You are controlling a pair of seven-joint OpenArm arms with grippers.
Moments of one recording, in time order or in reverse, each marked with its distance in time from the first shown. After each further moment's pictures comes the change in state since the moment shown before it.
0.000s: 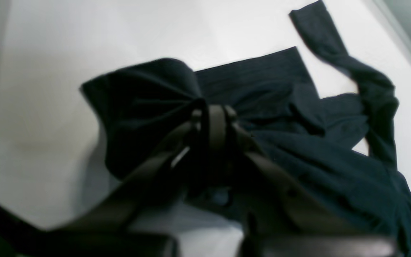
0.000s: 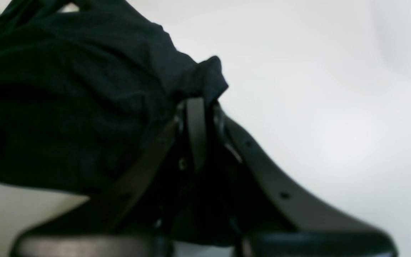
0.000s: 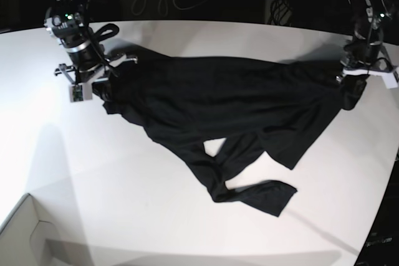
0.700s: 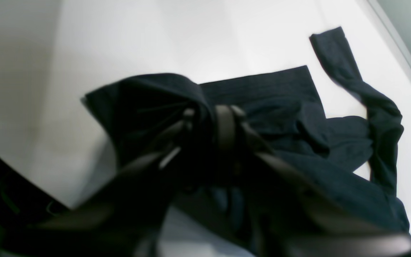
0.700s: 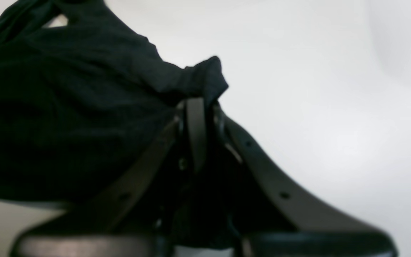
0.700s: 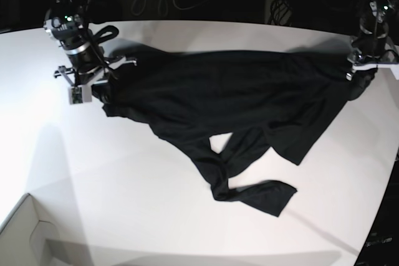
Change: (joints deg) left arm 0.3 3.0 -4.6 0.8 0.0 -0.3 0.1; right arm 0.6 0.0 0.1 0.0 0.0 0.0 0.0
